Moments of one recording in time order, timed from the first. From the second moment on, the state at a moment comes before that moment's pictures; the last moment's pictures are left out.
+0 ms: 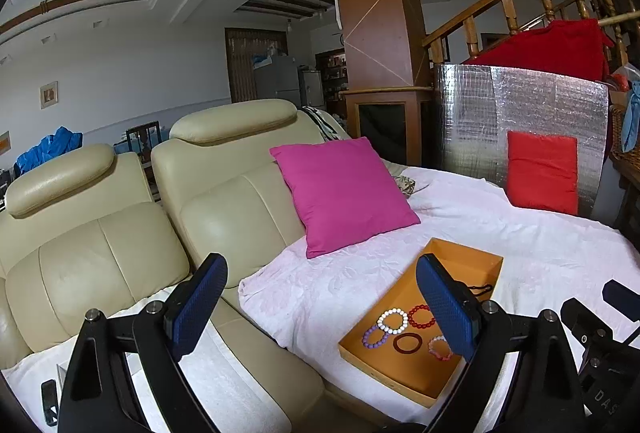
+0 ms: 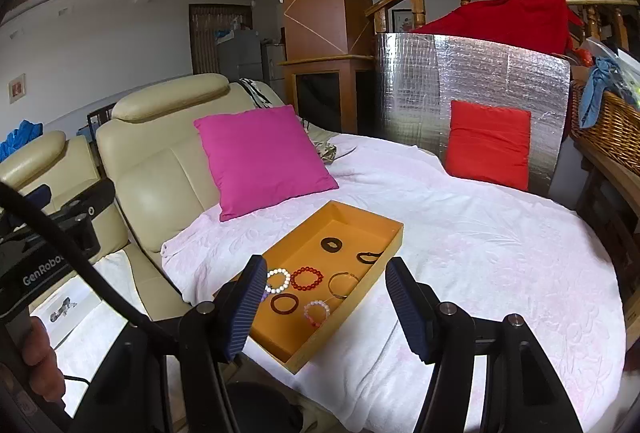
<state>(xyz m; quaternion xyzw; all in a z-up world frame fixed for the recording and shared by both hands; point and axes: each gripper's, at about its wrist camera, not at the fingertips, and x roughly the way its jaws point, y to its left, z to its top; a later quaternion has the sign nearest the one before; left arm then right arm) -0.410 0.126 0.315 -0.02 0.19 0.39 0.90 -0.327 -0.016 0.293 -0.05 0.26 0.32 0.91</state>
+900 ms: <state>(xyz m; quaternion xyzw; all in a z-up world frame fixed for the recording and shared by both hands) -0.411 0.137 0.309 -0.04 0.19 0.39 0.90 -0.327 -0.003 0.289 -0.06 0.26 0.32 0.91</state>
